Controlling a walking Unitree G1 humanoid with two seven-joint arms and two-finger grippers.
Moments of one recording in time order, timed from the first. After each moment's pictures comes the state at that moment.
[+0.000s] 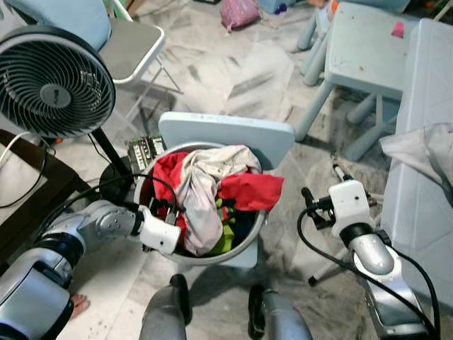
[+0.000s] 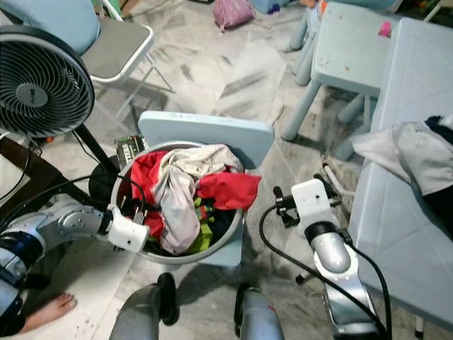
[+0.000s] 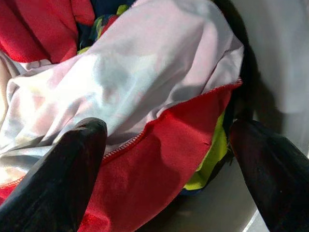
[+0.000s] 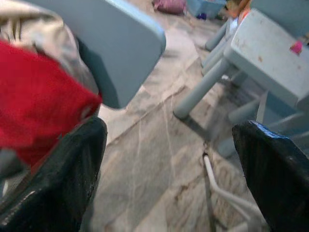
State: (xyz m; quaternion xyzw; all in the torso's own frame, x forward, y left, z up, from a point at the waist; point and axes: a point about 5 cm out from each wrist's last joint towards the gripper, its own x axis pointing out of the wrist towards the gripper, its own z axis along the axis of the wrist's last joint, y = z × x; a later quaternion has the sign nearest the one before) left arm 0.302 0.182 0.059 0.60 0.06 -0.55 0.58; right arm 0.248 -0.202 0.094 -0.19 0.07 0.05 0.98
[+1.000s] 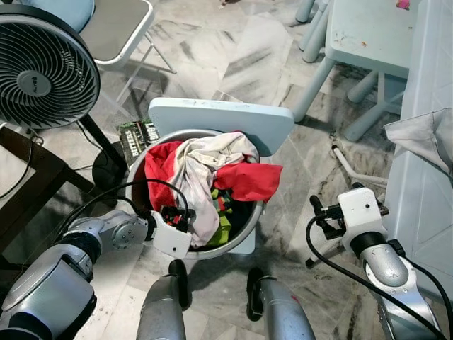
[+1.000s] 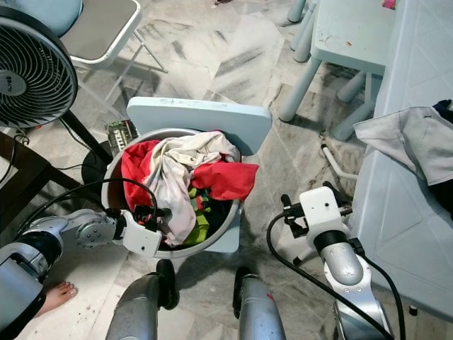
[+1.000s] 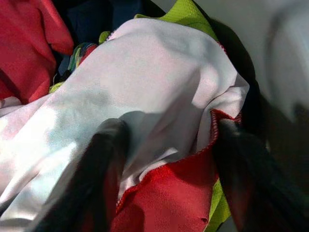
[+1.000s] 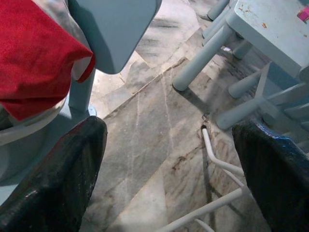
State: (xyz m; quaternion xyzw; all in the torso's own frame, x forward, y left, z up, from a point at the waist) left arm 0.300 0.164 0.043 0.61 0.03 -0.53 0.59; right arm 0.236 -0.207 0.103 -0.20 0.08 0.04 0.98
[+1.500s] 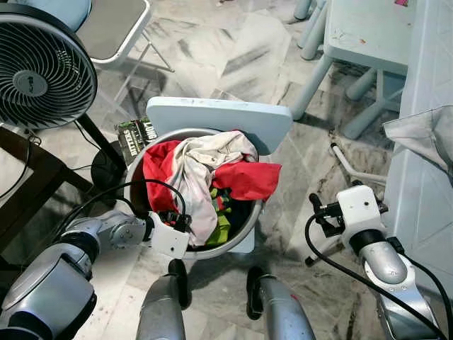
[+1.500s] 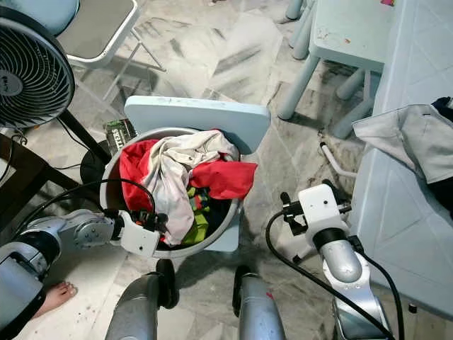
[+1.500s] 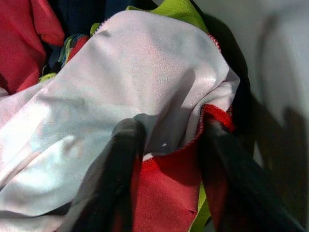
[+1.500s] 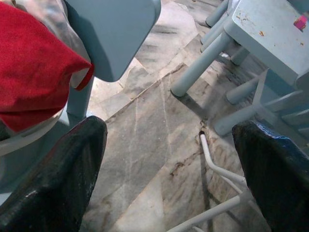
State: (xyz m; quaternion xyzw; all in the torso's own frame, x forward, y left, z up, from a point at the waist) left arm 0.299 0.168 0.041 0.60 0.04 -0.54 0.59; right arm 0.241 -0.206 0.109 -0.21 0.07 0.04 0.97
